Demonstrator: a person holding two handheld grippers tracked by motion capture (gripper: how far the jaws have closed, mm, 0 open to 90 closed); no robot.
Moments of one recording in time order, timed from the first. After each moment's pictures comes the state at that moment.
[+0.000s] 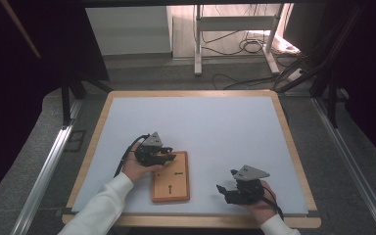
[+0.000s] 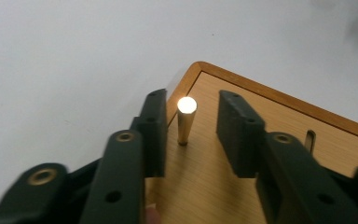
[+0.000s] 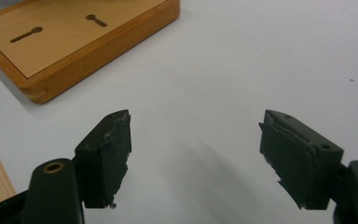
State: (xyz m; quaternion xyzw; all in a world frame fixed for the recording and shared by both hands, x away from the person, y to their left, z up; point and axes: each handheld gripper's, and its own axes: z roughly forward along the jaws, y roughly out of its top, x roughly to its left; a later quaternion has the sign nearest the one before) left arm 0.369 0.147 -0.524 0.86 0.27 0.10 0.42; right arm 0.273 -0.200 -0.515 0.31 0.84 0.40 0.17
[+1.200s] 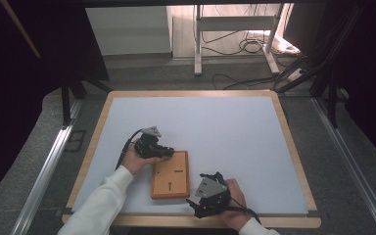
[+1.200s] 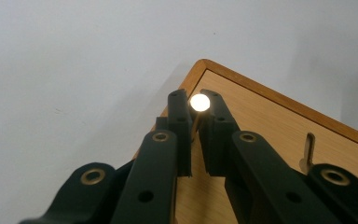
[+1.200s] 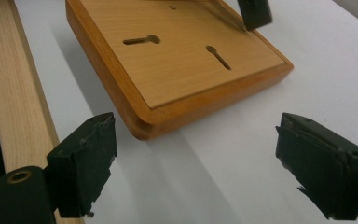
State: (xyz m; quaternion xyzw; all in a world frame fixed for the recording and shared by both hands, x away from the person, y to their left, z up) left arm 0.396 0.156 -0.522 0.85 0.31 -0.01 0.42; right arm 0.244 -0.107 -0.514 0.15 0.89 0.37 0.22
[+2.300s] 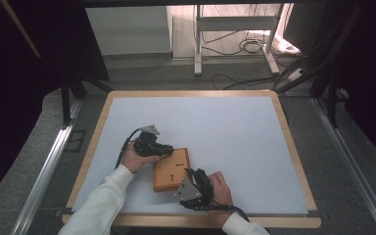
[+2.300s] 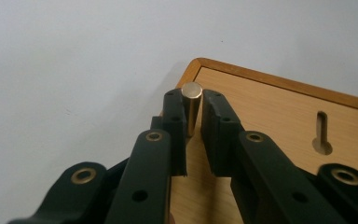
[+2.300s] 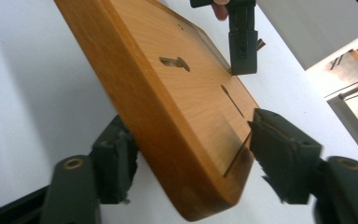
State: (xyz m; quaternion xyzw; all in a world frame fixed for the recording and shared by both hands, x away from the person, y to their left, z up) left arm 0.400 0.161 -0.524 0.84 0.32 -0.01 0.43; right arm 0.247 -0.064 -0.514 0.08 0.88 0.33 0.34
